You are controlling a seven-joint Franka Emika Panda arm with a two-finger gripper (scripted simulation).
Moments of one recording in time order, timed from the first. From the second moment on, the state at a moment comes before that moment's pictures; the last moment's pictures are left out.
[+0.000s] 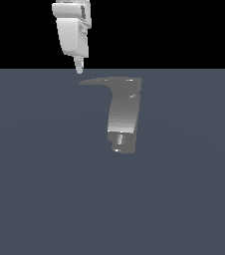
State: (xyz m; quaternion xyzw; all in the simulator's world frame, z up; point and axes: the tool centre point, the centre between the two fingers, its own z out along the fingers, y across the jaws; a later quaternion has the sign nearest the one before) arm 0.049 0.104 0.282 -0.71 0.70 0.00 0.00
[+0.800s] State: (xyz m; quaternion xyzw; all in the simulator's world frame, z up) arm 0.104 0.062 0.249 -0.61 0.79 0.00 0.00
